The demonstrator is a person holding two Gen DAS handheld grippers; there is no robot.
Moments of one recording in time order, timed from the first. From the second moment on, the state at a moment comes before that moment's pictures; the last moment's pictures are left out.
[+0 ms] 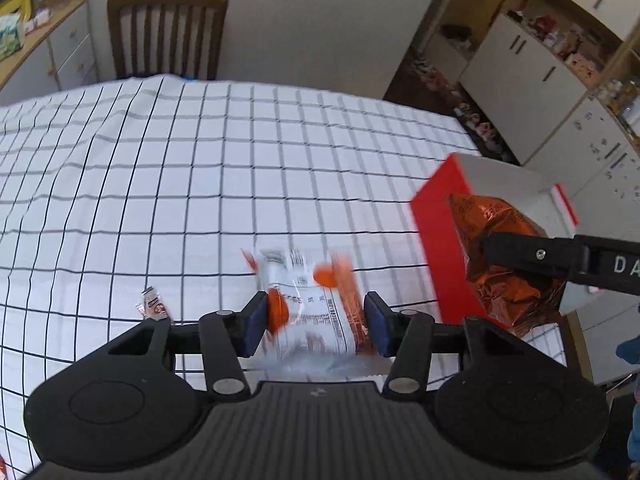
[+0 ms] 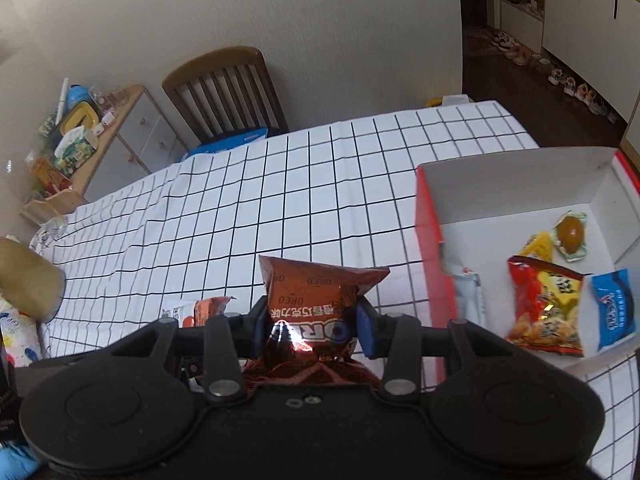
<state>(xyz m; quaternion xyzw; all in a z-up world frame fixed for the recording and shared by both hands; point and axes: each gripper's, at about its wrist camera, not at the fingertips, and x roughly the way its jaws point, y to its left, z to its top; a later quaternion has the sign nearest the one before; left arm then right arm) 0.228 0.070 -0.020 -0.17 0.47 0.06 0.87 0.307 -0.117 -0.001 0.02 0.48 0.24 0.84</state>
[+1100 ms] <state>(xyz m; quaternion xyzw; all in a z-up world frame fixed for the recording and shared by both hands) 0.144 0.046 -0.085 0.03 0.53 -0.11 0.84 0.263 -0.249 0.020 0.07 0.46 0.23 0.86</state>
